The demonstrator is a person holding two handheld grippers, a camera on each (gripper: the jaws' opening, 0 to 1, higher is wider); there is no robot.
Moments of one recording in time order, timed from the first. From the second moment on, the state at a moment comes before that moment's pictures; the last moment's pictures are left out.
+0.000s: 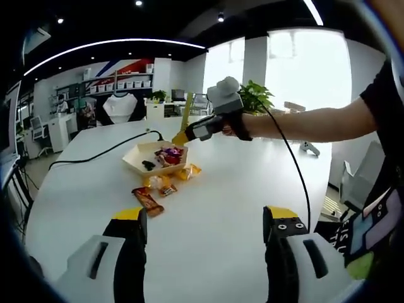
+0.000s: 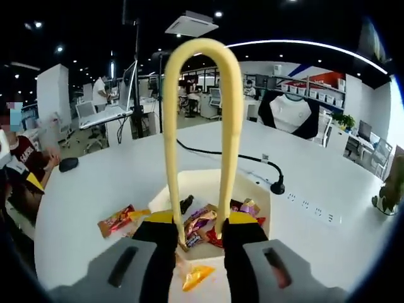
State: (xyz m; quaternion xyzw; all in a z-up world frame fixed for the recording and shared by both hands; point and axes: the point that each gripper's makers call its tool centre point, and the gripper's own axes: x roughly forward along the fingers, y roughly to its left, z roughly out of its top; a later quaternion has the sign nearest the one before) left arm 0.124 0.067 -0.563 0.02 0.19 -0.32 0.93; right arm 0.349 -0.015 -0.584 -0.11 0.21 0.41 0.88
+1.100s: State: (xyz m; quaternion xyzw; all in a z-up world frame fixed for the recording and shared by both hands) left arm 0.125 0.090 -0.565 0.01 0.20 -0.29 0.94; right arm 0.306 -0.018 -0.648 -0.16 0.21 0.45 0.86
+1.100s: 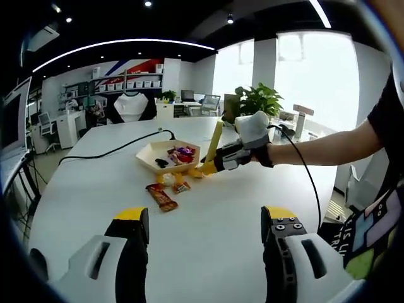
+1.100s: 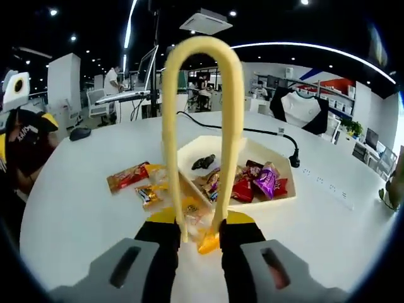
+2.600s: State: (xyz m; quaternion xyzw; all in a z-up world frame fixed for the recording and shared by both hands) left arm 0.124 0.089 -0.563 0.01 0.20 -0.29 0.93; right arm 0.266 -0.018 -0.647 -0.21 0.20 0.55 0.78
